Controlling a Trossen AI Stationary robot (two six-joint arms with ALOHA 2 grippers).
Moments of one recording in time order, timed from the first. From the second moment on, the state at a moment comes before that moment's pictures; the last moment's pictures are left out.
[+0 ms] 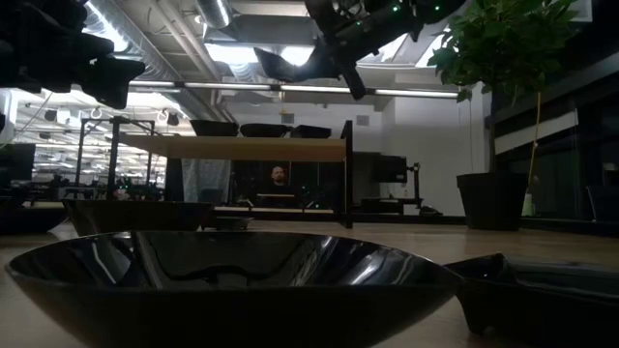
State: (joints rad) left arm -0.22 0.01 0.01 0.03 -0.09 -0.04; right arm -0.35 1.65 1.38 -0.08 -0.01 0.47
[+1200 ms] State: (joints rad) left arm -0.22 0.01 0.01 0.03 -0.09 -0.04; right arm -0.39 1.91 1.73 -0.47 0.03 0.63
